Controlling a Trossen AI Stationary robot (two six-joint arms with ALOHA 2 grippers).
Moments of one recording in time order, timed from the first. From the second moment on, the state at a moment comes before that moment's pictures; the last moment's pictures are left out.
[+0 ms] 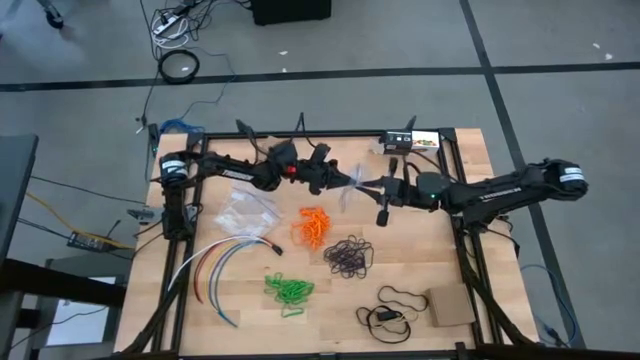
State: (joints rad) left arm 0.32 1.90 1.05 1.07 0.60 -0.92; right arm -0.02 1.07 0.42 0.59 0.25 -0.23
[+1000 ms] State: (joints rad) left arm 0.47 1.90 0.99 1.02 0.91 -0.70; right arm -0.06 0.85 0.42 0.36 0.40 0.20
